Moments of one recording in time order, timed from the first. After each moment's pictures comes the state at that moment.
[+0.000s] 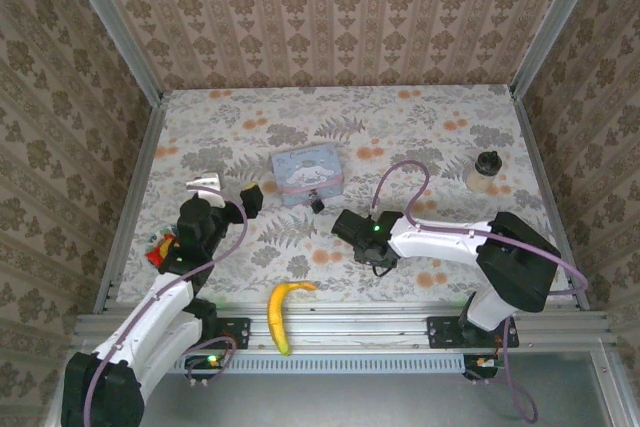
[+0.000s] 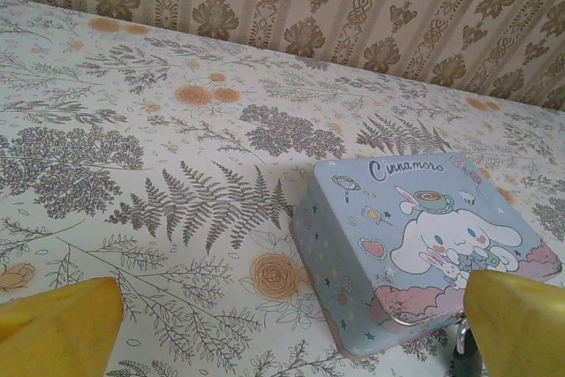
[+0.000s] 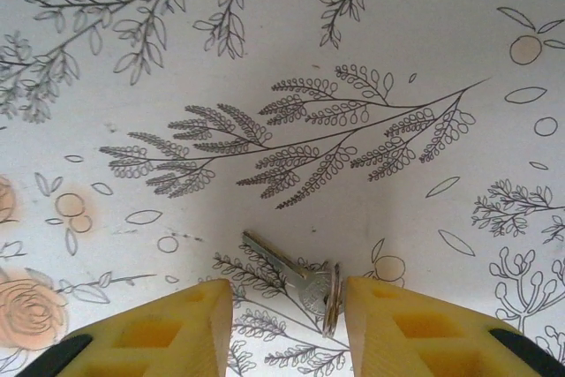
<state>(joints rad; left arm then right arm) -0.33 0.74 0.29 0.19 -0.02 -0.32 0.95 1.57 0.88 -0.73 0.27 1.18</state>
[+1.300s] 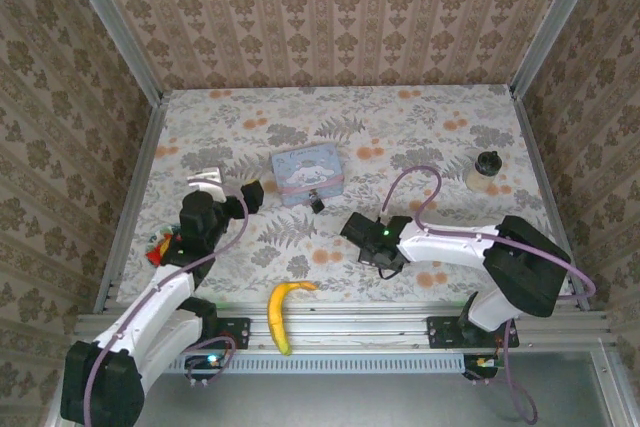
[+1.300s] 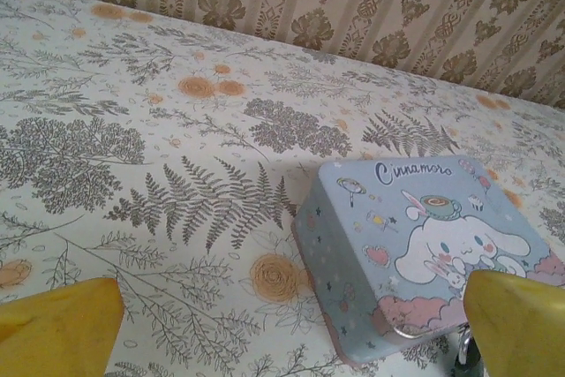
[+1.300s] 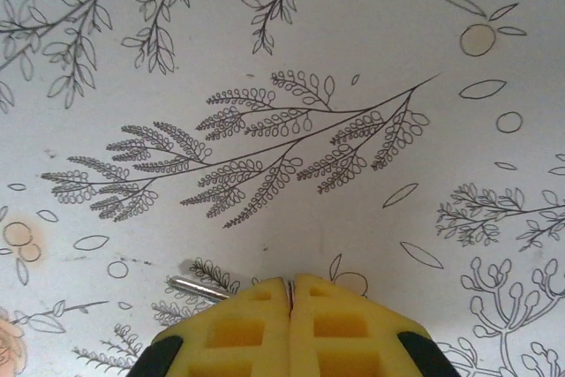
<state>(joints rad) -0.33 0.82 0.35 0.16 -0.03 -0.35 0.92 1.52 0.79 -0.65 0.27 1.23</state>
